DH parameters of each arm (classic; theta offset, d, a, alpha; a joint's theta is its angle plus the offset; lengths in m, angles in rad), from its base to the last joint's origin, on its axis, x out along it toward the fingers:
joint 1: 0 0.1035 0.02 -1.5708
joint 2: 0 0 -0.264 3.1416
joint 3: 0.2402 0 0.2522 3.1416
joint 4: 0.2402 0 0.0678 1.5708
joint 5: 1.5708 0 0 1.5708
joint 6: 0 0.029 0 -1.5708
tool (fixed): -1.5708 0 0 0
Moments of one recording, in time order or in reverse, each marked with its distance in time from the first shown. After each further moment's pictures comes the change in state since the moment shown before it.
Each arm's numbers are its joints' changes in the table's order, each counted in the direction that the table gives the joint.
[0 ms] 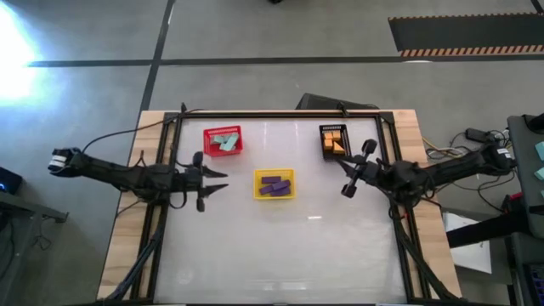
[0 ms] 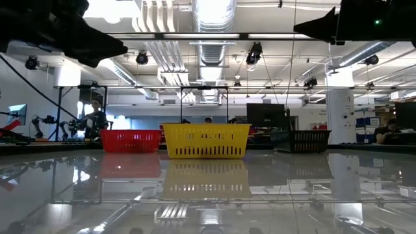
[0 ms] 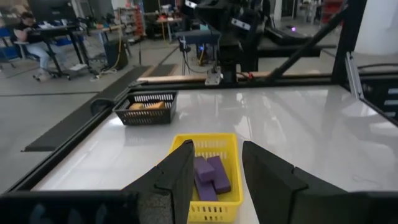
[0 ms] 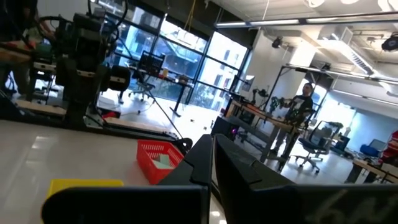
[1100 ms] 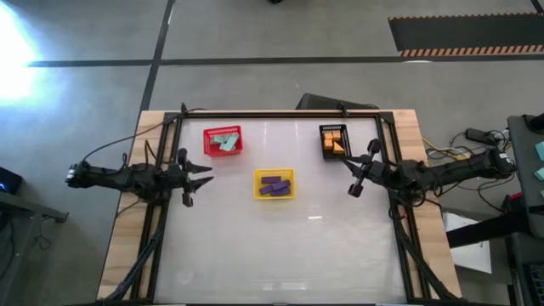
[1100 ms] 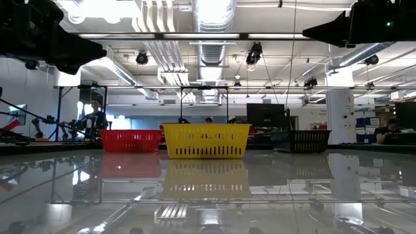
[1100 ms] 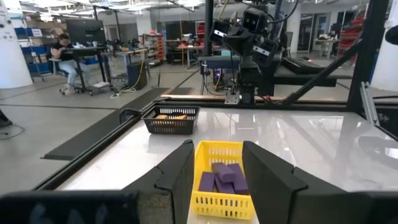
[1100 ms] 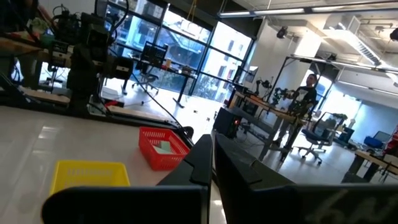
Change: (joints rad) left arm 0.002 -0.456 -0.120 0.268 0.077 -0.006; right arm 0.000 -0.224 -0.014 0.251 -0.001 0.034
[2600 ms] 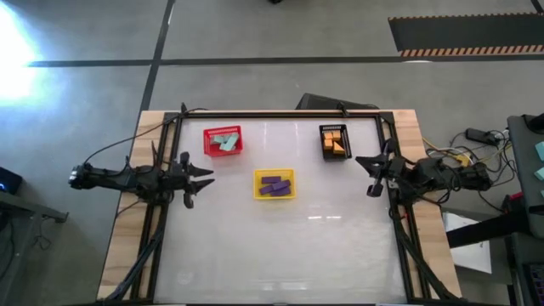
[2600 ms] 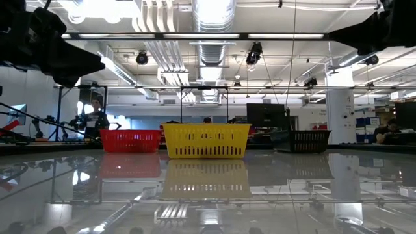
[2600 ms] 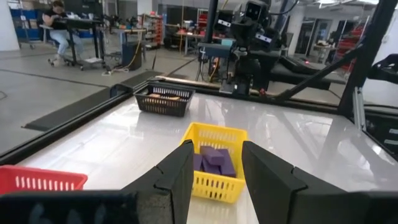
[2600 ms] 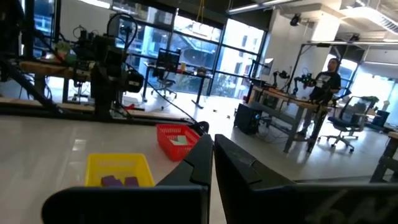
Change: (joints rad) left arm -0.001 -0.051 -0.049 0.061 -0.005 -0.156; right arm 0.000 -0.542 -0.002 0.583 0.053 0.152
